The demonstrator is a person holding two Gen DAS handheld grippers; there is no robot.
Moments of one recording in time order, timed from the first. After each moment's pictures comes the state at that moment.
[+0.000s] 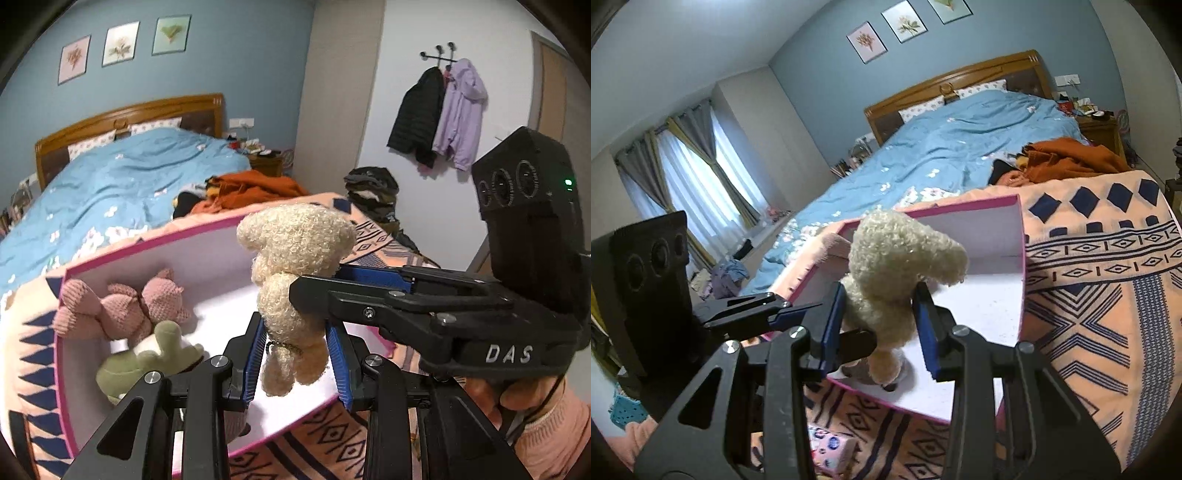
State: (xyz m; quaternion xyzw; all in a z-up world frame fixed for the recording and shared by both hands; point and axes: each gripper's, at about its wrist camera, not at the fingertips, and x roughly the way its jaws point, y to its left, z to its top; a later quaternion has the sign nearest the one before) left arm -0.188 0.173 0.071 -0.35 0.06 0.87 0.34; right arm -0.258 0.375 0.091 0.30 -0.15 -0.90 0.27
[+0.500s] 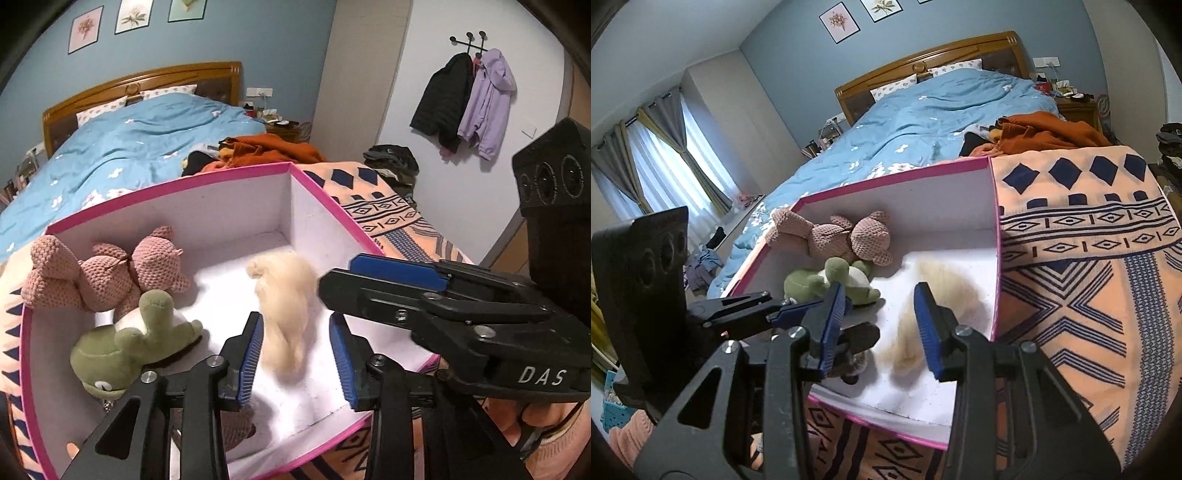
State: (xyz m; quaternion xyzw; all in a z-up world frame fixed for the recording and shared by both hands) left arm -0.217 0.182 0.024 -0.40 0.05 0.86 0.31; right arm -0.277 0.379 0.056 0.35 -0.14 -0.90 0.23
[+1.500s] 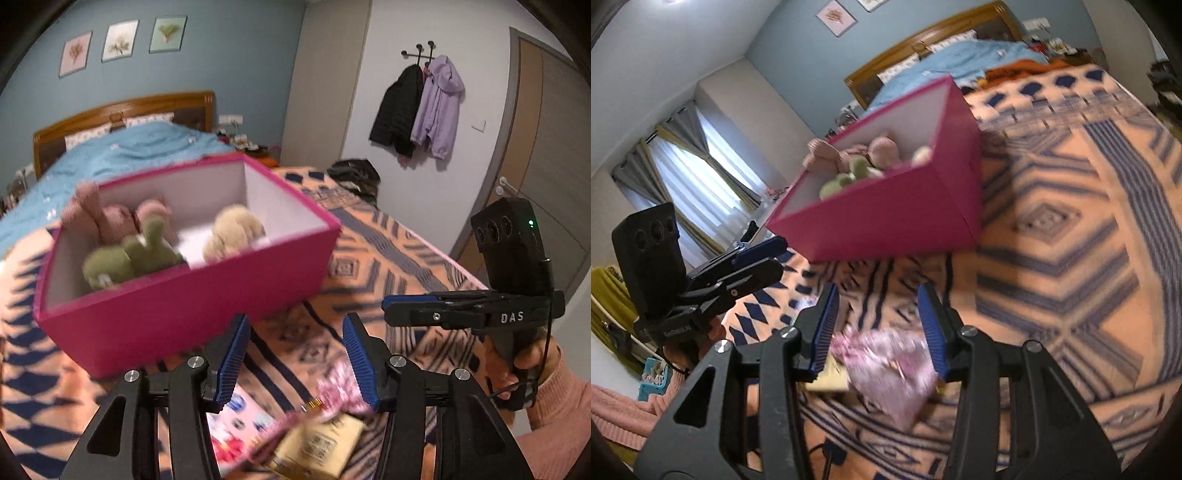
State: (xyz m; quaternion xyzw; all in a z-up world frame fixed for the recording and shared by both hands) left arm -0.081 0.133 0.010 -0.34 0.05 0.86 0.37; right arm -0.130 0.424 0.002 0.38 -0.21 -0.86 0.27
